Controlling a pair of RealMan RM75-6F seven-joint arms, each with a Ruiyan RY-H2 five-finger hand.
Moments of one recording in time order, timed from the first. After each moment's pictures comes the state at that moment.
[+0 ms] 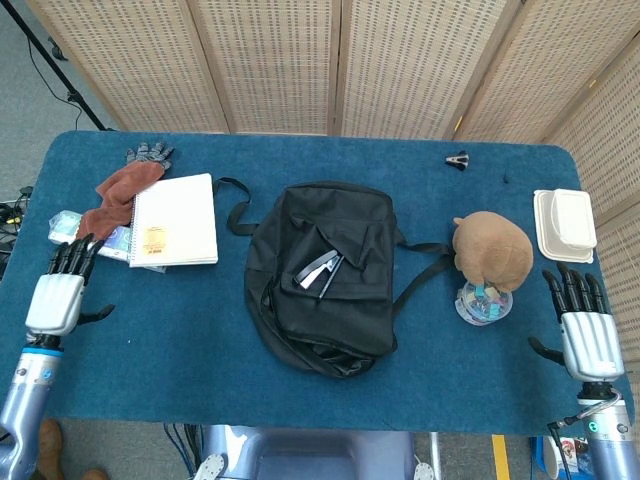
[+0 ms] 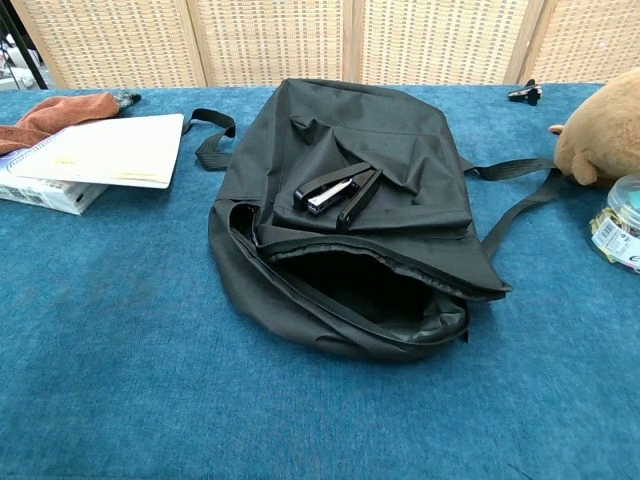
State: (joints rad) left arm -0.34 -1.48 -0.09 -1.09 1.43 1.32 -0.11; right arm 0.17 -1.26 0.07 -1.44 -1.44 1.51 -0.05
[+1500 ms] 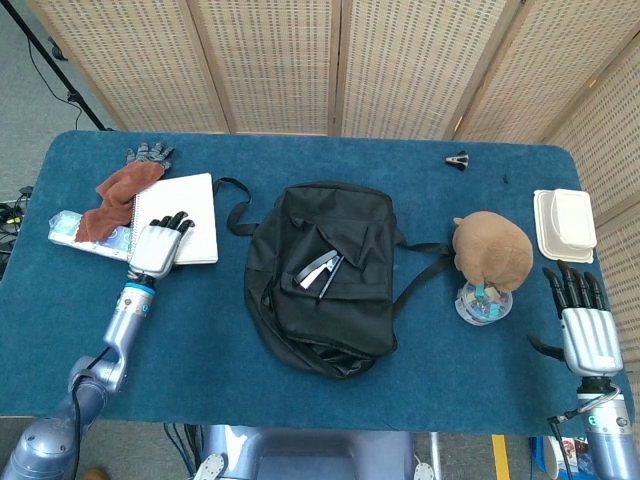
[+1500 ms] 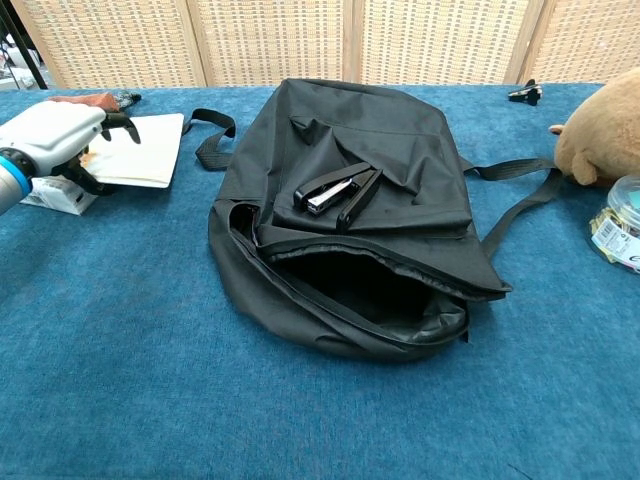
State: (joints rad) left arm -0.71 -2.00 -0.13 -0.25 1.45 1.04 -0.25; right arm 0.16 -1.26 0.11 -1.43 -1.43 1.45 -0.01
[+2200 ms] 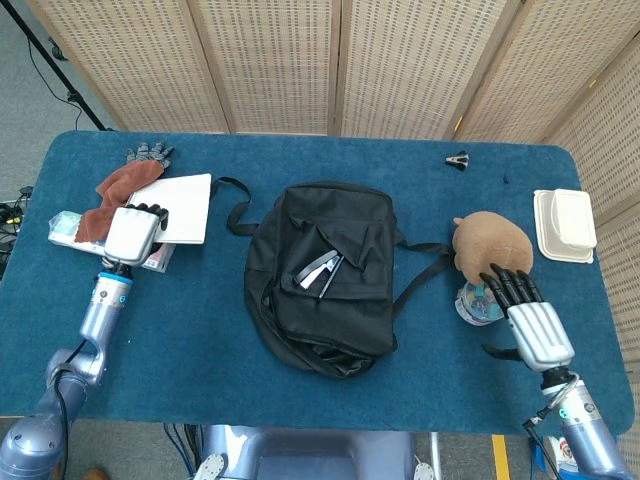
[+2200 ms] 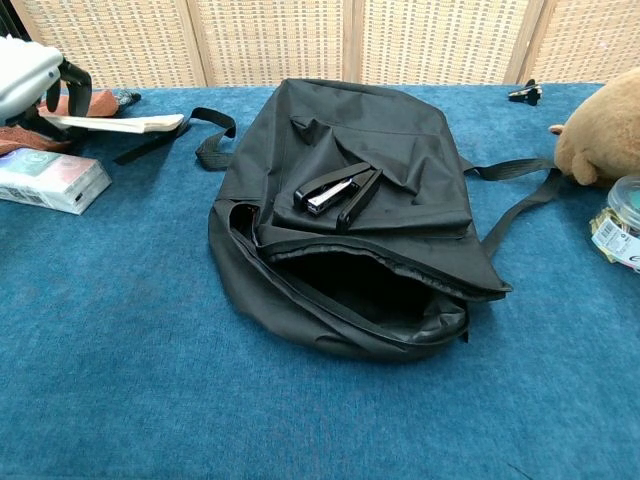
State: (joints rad) left arm -0.72 -1.93 -0.13 -0.22 1.45 1.19 -0.27; right arm 0.28 -1.13 0.08 -1.69 -1.51 1.25 0.02
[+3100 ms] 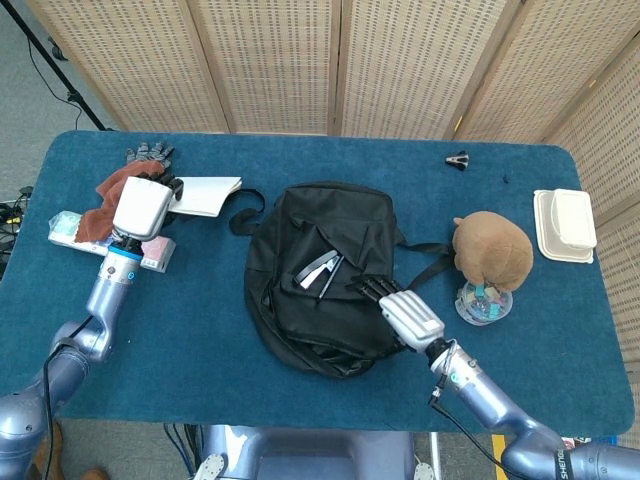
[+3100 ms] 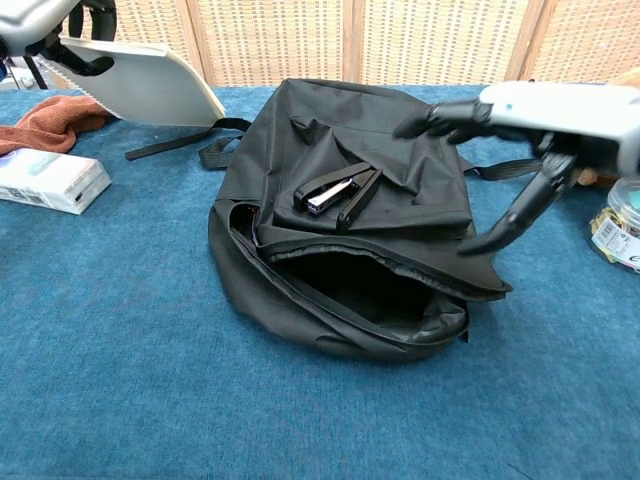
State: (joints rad) left arm -0.82 -1.80 -0.17 -0.44 1.44 1.24 -0.16; right arm 0.61 -1.29 0.16 -1.87 -1.32 0.89 0.01
